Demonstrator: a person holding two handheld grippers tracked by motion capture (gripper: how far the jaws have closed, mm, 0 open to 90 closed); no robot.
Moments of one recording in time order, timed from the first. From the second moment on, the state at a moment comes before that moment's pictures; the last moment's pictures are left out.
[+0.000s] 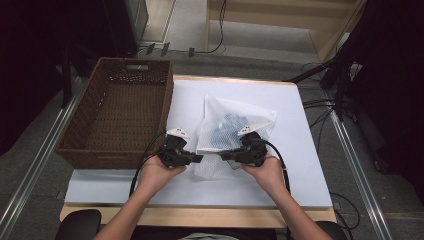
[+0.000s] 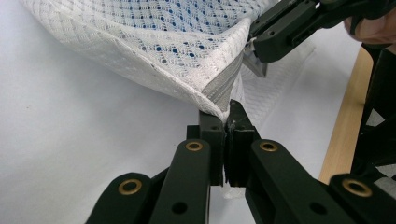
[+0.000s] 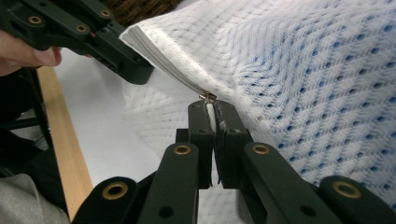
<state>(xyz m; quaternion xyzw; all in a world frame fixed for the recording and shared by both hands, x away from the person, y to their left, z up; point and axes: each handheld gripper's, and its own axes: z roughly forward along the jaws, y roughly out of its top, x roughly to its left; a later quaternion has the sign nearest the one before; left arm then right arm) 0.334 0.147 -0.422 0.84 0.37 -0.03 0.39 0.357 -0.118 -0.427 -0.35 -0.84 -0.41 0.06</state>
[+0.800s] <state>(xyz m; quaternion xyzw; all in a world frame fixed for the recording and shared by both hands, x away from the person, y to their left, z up) 0.330 0.151 -0.425 0.84 0.38 -0.01 0.38 0.349 -0.194 -0.431 -0.40 -0.82 -0.40 0.05</state>
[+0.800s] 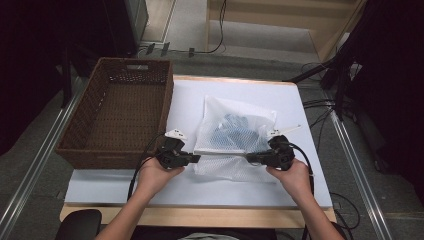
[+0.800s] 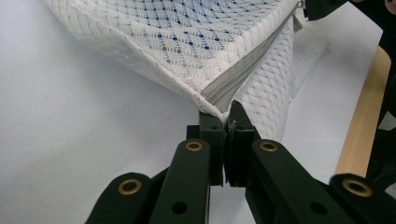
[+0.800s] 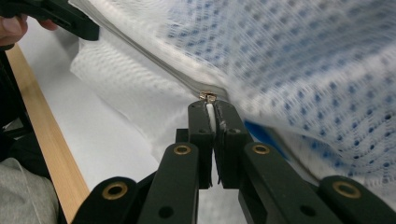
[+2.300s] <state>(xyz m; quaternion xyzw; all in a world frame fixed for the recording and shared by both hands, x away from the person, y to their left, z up) 0.323 0.140 -0.457 0.85 0.38 -0.02 0.37 0.337 -0.273 -0.433 -0.46 -0.80 -0.38 -0.02</state>
